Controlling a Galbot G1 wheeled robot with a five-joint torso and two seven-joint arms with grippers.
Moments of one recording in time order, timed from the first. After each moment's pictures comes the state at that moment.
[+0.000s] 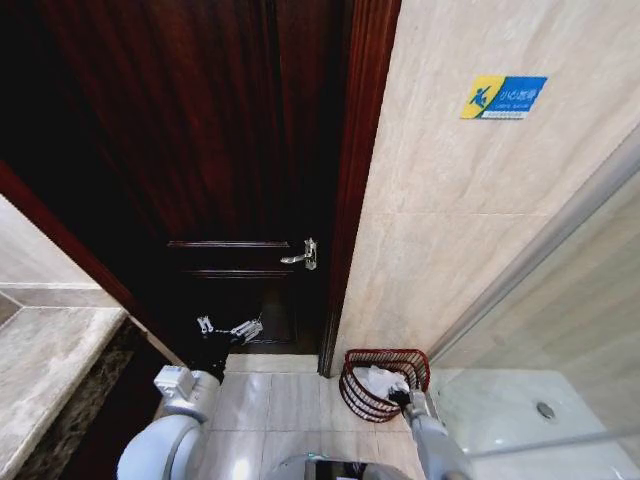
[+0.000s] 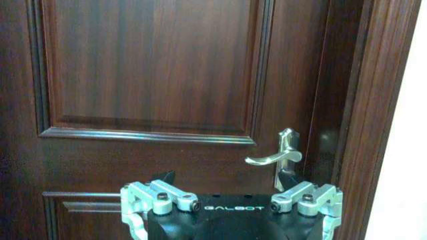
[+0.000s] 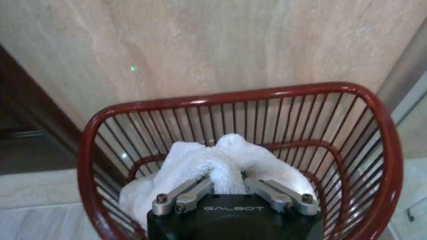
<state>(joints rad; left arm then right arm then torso) 1.77 -1.49 -0.64 -2.46 -0.19 0.25 0.09 -0.86 1.46 0.95 0.38 -0.22 0.25 -0.33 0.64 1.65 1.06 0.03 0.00</state>
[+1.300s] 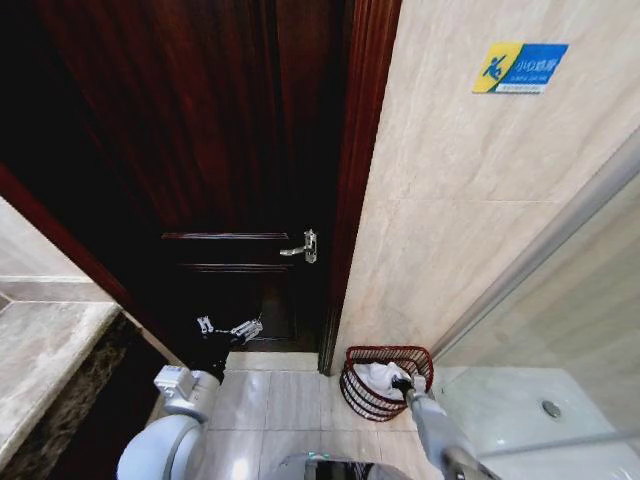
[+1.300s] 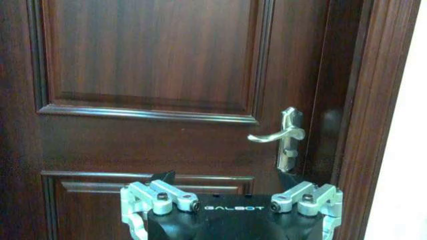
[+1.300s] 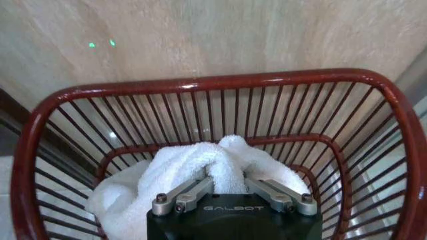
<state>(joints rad) 1.77 -1.49 -0.64 -2.46 -0.19 0.25 0.09 -0.73 1.42 0.93 0.27 -0.30 0.13 -0.27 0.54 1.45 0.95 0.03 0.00</state>
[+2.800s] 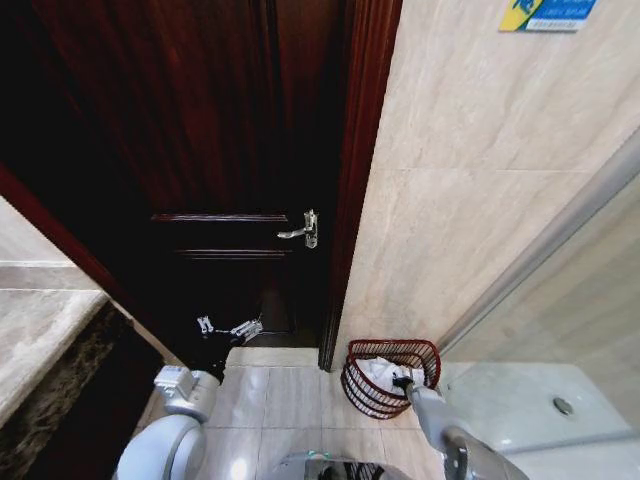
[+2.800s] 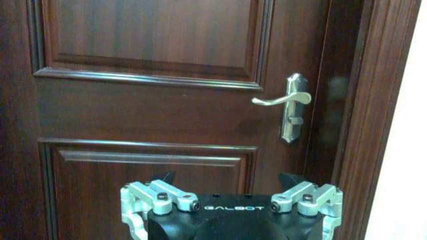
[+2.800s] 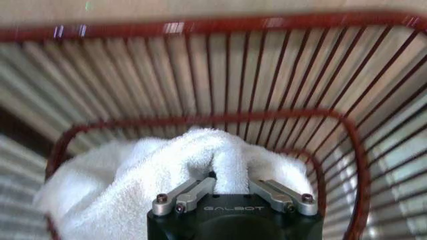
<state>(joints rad) 1.77 -1.49 -0.64 -2.46 -0.19 0.25 0.09 -0.68 1.40 0.94 0.23 -0.32 0.10 -0.27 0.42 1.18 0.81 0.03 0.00</state>
